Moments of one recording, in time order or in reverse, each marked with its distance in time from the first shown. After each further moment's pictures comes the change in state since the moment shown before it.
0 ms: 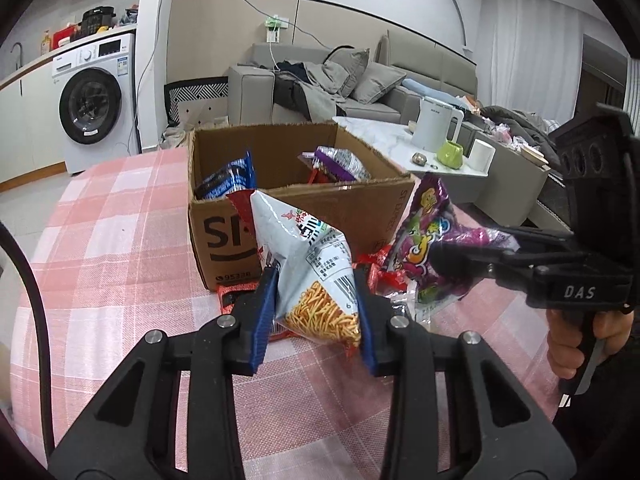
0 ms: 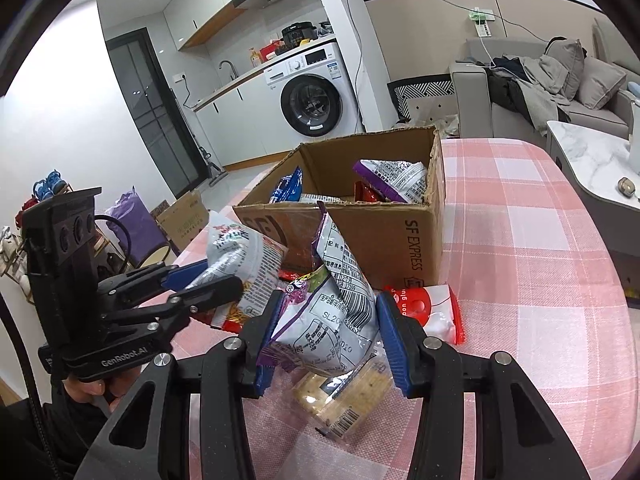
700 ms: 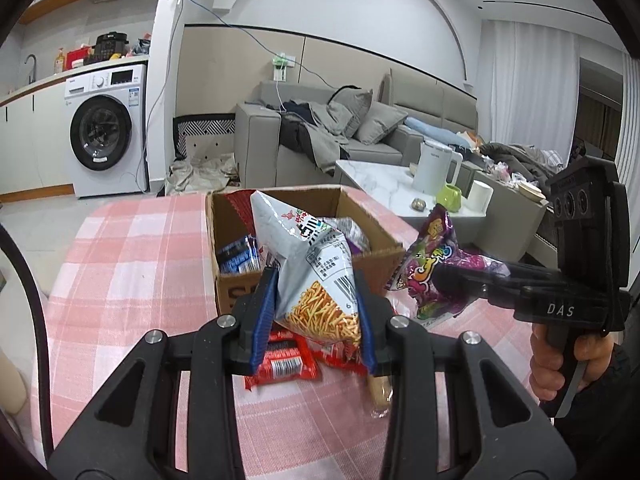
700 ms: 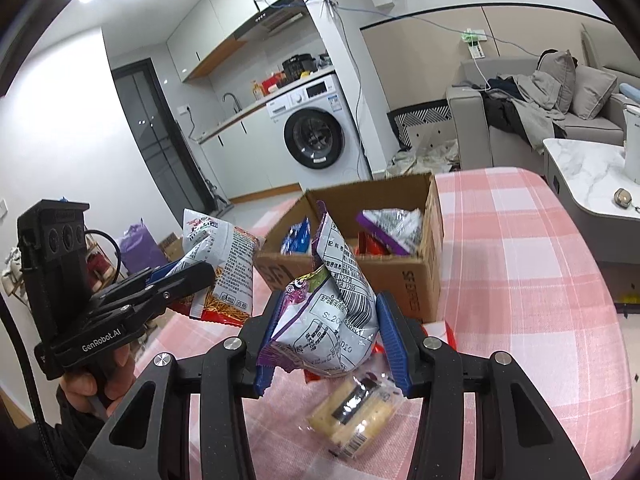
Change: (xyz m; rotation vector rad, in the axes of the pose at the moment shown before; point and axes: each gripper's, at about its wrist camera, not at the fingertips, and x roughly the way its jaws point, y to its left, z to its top) left arm -0.072 0.002 0.036 -0.019 -0.142 0.011; right arm -0.031 0.003 0.021 0.036 -0.130 0.026
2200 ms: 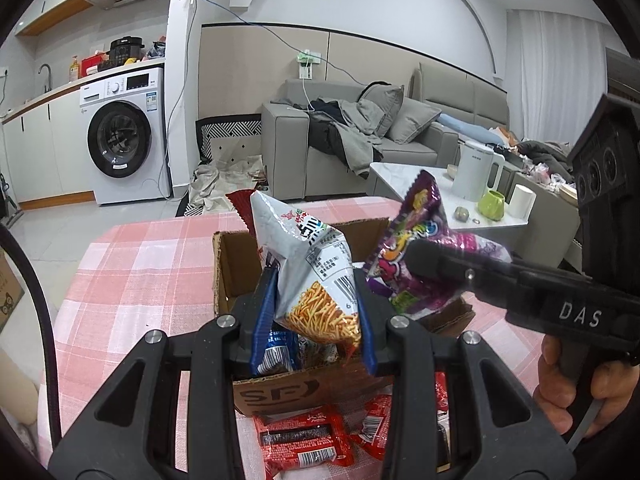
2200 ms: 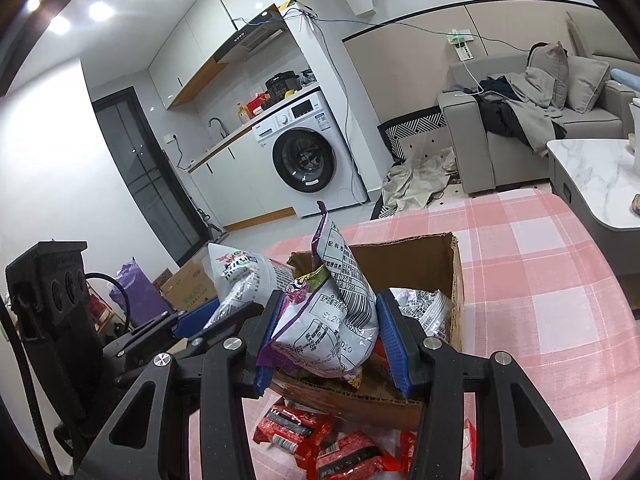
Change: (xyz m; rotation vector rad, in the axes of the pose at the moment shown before) left arm 0.137 0.012 0.082 0.014 0.033 0.130; right arm 0.067 0.002 0.077 0.076 -0.039 -0.009
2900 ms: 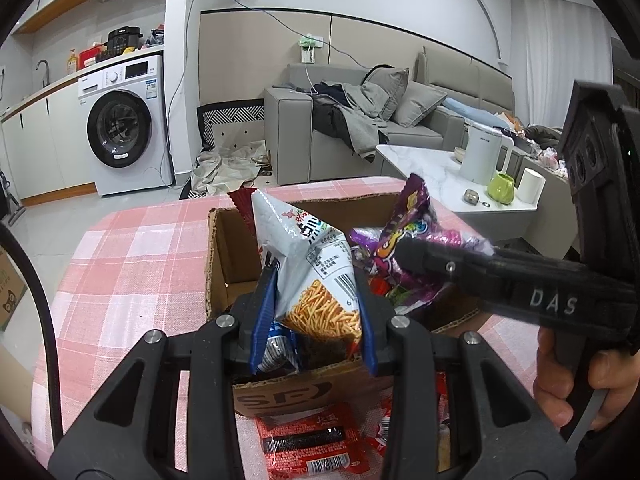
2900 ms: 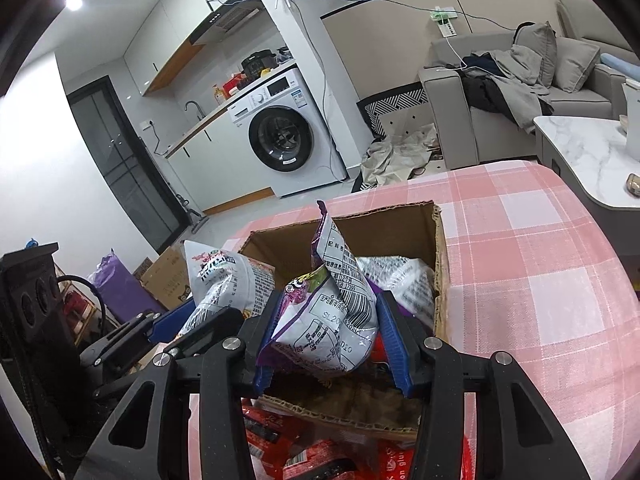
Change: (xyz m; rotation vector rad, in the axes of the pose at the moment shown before) left arm 0.057 0.003 -0.019 0.013 0.053 0.020; right arm 0.050 -0.037 -0.006 0.038 0.083 -0.078
